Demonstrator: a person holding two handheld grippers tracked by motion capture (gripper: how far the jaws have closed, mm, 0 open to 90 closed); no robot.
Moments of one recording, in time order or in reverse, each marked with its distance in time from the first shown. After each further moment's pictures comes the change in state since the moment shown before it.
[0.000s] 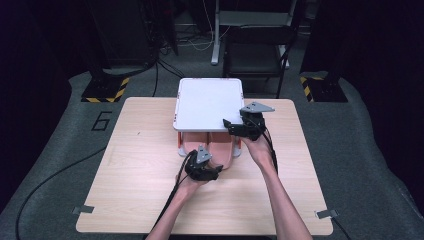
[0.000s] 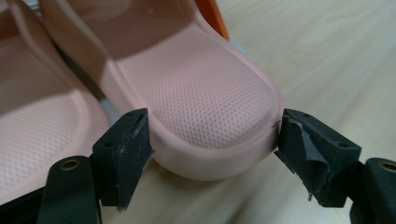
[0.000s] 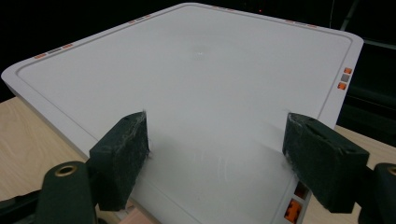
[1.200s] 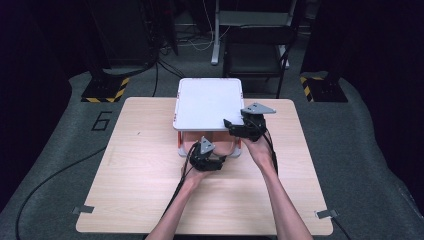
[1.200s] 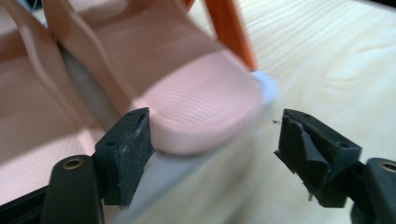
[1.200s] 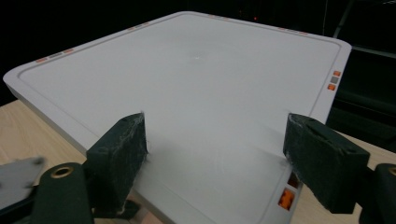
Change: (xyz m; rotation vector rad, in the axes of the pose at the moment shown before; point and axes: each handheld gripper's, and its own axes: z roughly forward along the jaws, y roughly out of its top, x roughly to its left) left arm 0.008 0.012 0.011 -0.064 0.007 -0.012; right arm 0.001 -0.002 -0.005 -0.028 -0.016 0.002
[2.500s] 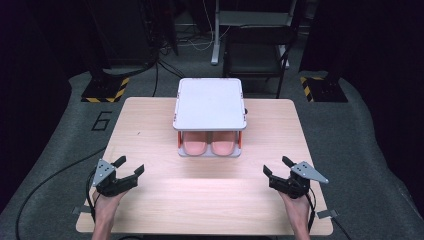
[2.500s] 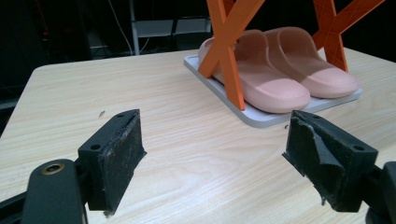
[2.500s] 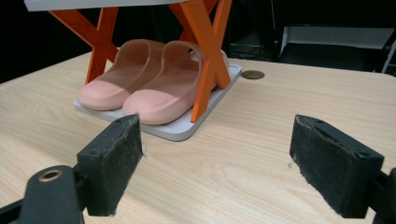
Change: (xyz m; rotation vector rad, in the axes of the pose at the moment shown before) left arm 0.109 -0.100 -0.218 -0.256 0.269 -0.151; right arm -0.009 -0.146 -0.139 -0.115 -0.129 0.137
